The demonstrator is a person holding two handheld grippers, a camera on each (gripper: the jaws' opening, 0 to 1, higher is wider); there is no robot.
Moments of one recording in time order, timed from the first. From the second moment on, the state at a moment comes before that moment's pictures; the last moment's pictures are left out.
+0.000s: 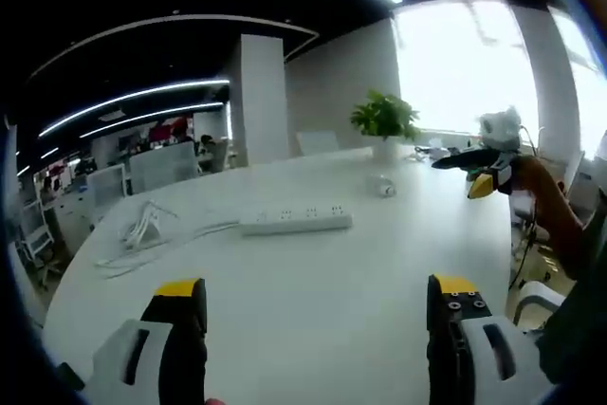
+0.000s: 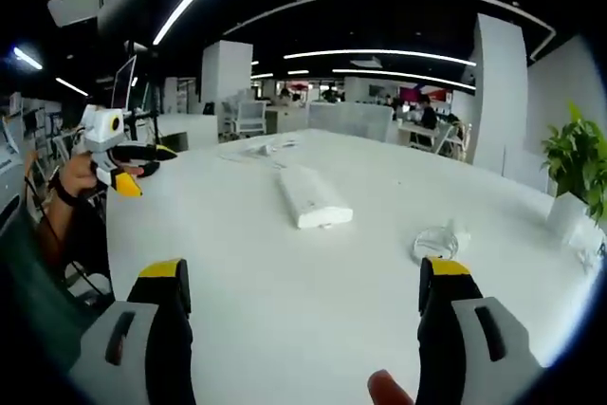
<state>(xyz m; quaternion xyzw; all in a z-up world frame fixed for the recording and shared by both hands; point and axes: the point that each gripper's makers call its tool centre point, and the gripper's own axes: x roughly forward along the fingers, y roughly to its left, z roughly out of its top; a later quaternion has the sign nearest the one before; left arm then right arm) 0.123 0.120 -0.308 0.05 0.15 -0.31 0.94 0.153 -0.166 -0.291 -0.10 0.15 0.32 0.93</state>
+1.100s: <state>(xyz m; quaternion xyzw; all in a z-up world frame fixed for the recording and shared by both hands) 0.125 0.125 -0.313 0.05 0.15 -0.31 0.94 0.193 -0.146 -0.309 -0.12 0.17 0.34 0.92</state>
